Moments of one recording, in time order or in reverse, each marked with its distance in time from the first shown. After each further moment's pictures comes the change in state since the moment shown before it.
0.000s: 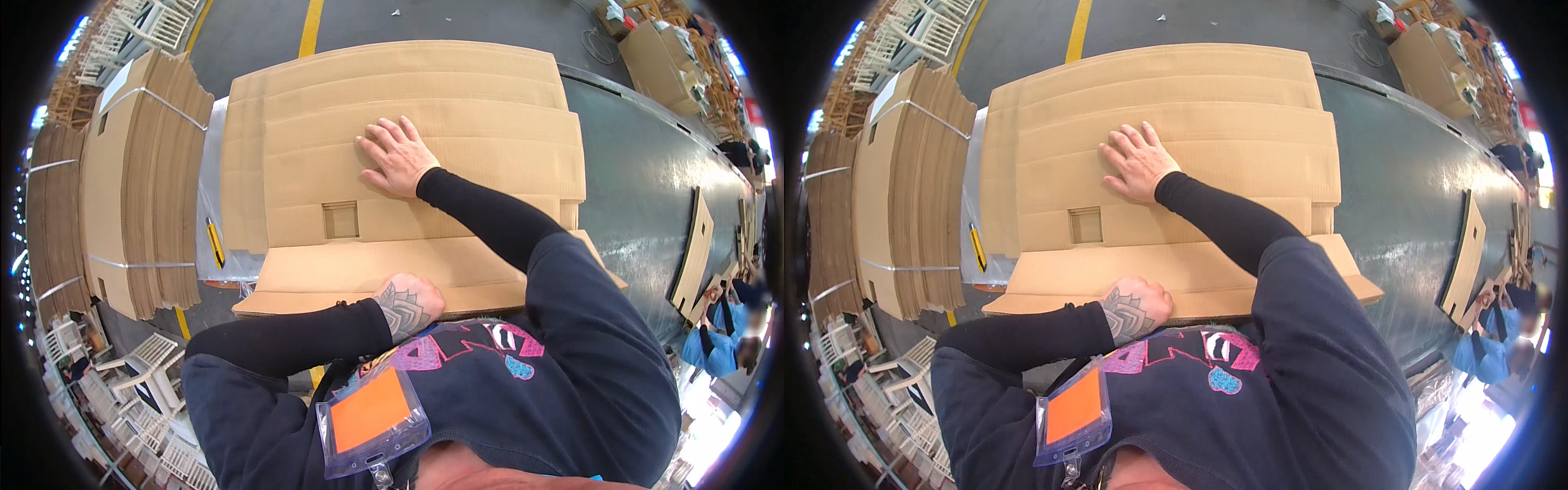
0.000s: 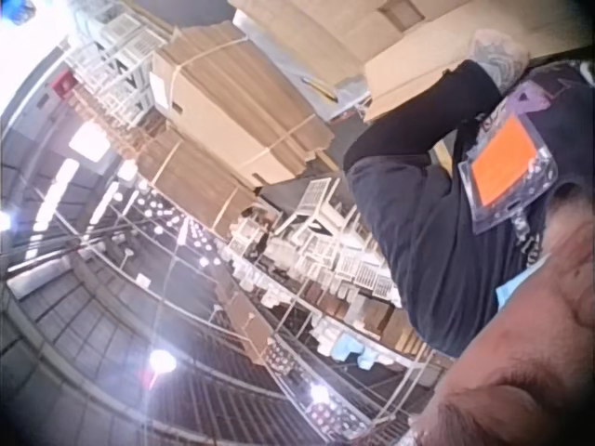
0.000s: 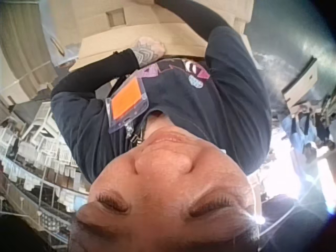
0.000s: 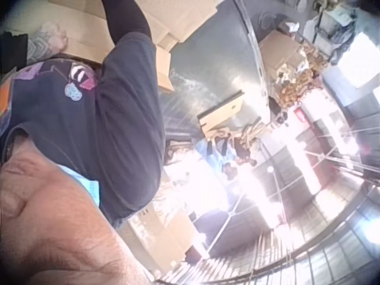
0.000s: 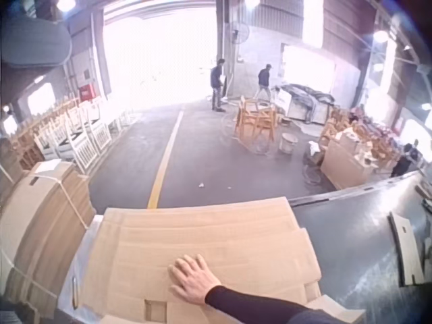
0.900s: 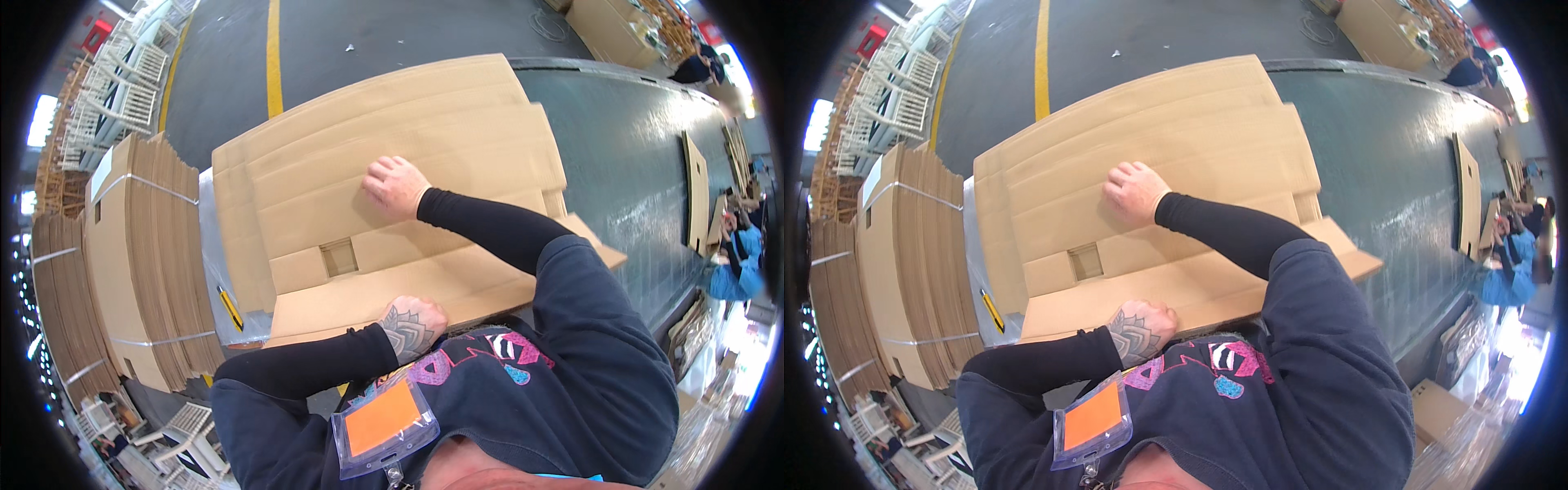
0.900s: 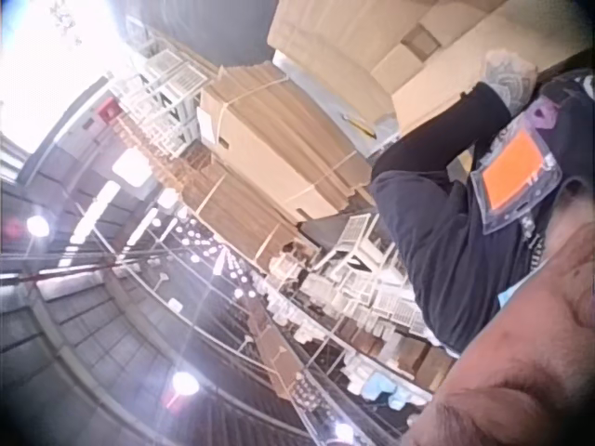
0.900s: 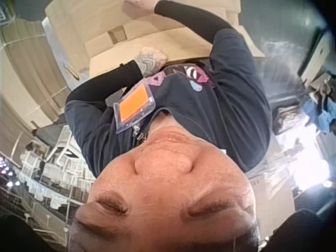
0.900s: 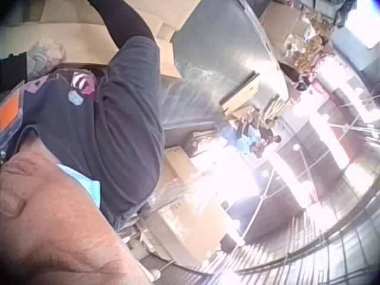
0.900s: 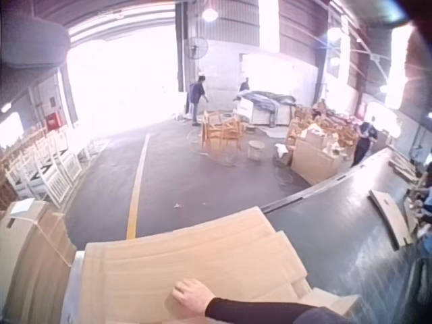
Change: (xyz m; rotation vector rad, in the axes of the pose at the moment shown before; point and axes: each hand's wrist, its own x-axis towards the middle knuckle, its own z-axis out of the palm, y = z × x) left_hand 0.006 -0.013 -0.023 -0.028 -0.091 0.084; right_hand -0.004 0.019 -0.020 0.085 0.012 0.023
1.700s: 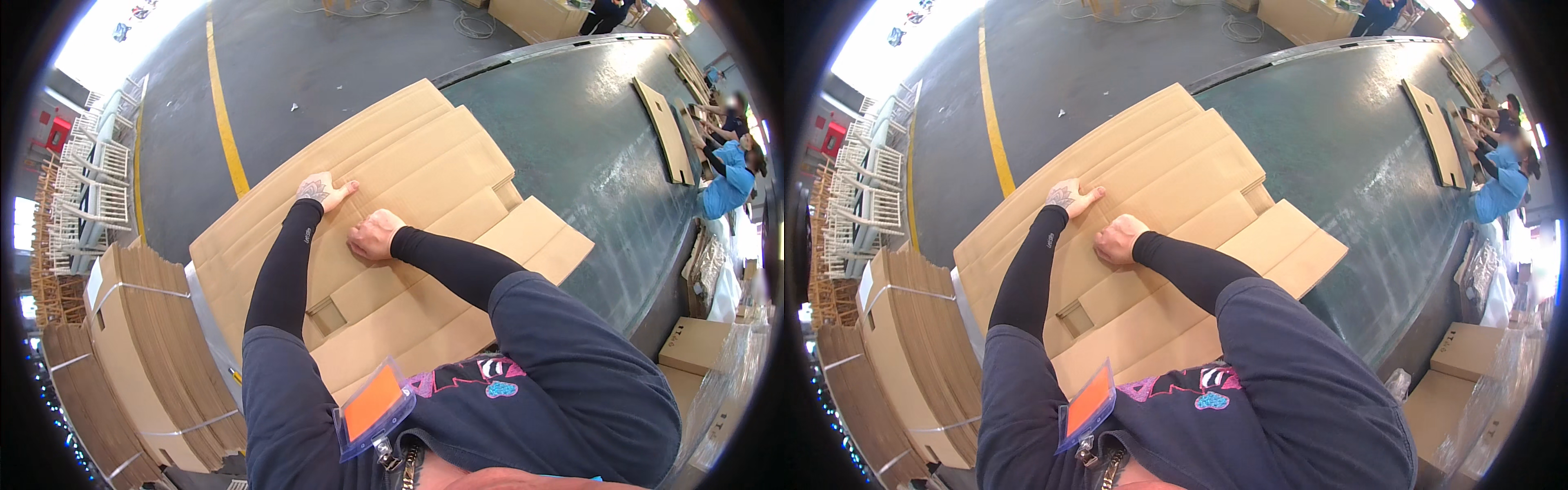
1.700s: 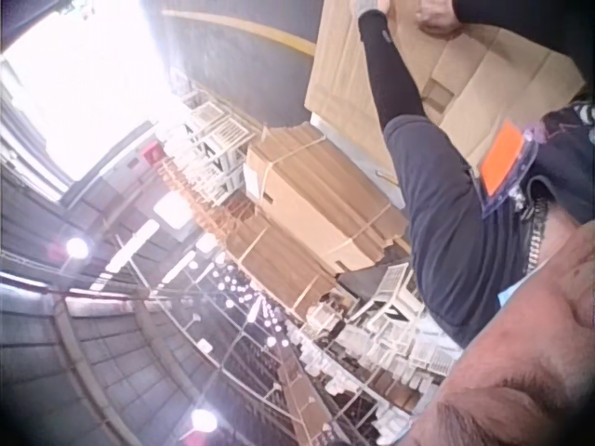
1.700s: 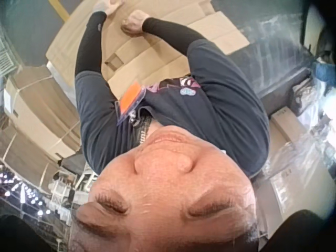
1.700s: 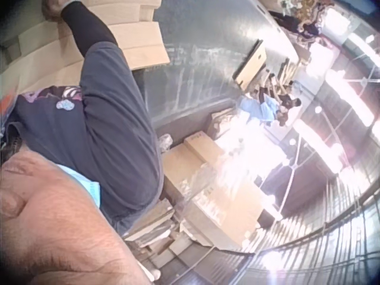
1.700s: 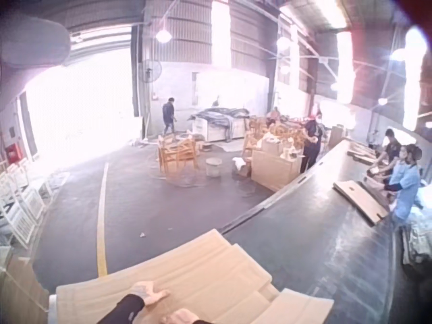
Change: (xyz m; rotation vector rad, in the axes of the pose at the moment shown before) left_hand 0.196 -0.270 -0.085 0.038 0.155 -0.580; right_hand -0.030 0.041 0.007 -0.094 -0.179 0.204
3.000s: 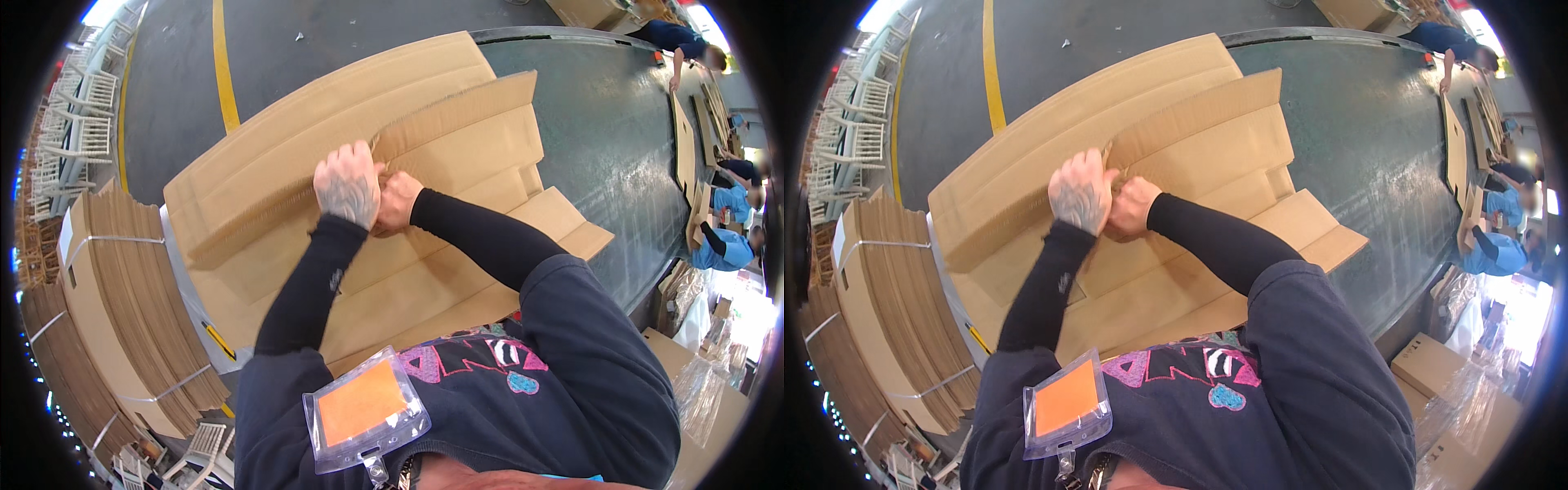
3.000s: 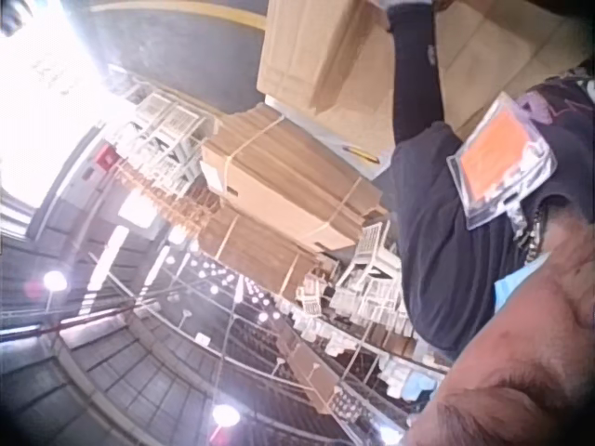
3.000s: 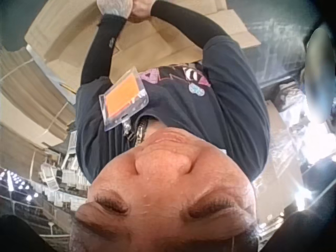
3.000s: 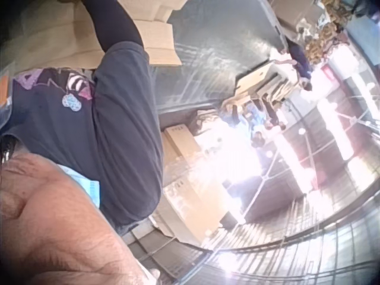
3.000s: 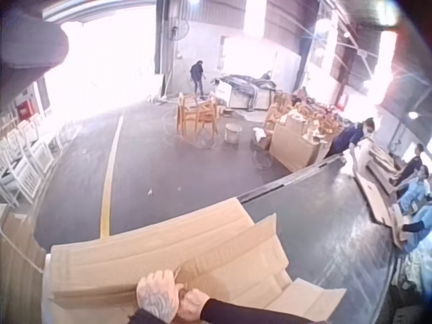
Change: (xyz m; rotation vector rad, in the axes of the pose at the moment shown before) left_hand -0.110 0.067 0.023 0.104 0.516 0.007; right_hand -0.012 0.009 0.009 0.084 0.000 -0.206
